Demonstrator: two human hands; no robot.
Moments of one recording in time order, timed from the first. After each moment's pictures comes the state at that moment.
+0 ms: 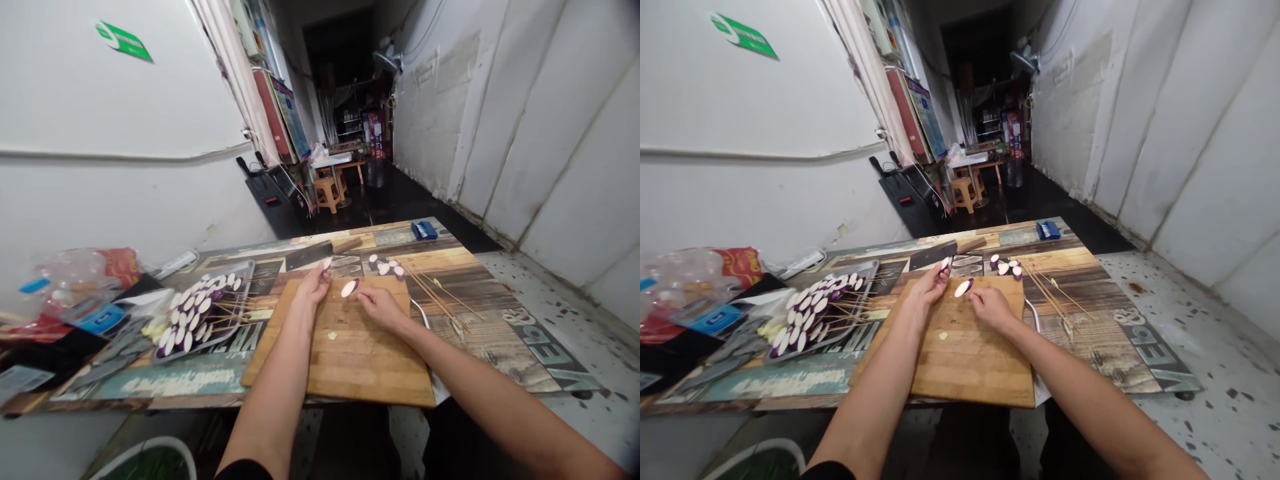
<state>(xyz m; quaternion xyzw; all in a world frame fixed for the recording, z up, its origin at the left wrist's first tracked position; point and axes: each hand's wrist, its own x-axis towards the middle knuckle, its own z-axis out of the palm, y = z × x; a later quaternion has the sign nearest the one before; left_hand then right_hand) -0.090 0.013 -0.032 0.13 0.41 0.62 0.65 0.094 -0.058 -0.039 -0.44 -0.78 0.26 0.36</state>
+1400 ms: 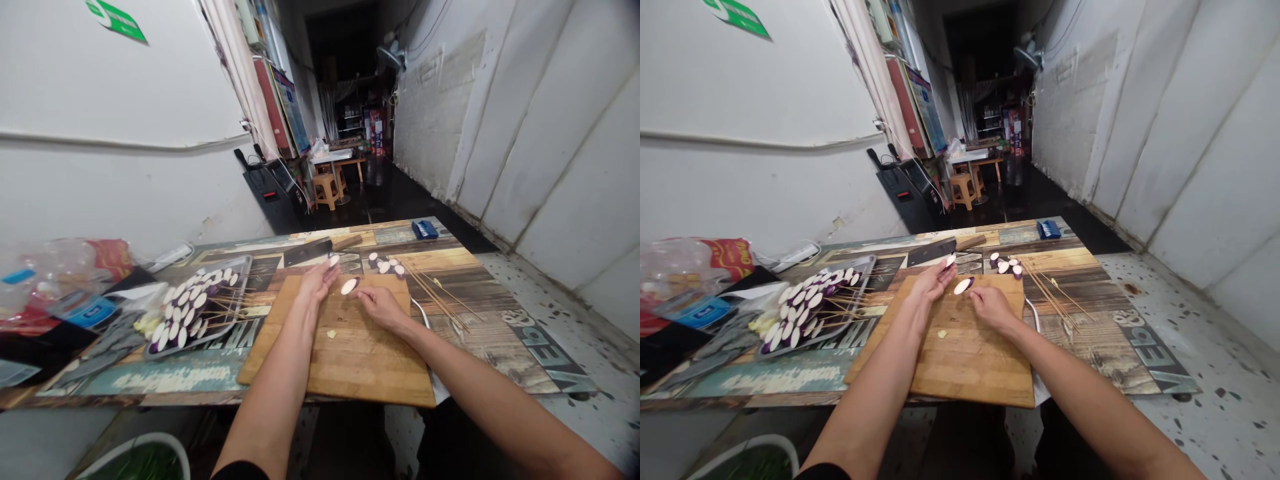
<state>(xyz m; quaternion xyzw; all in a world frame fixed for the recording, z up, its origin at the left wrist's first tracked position) -0.080 0.010 -0.038 0.19 0.42 0.63 0.62 0.094 -0.055 -0.044 -0.42 -0.78 0.29 0.37</state>
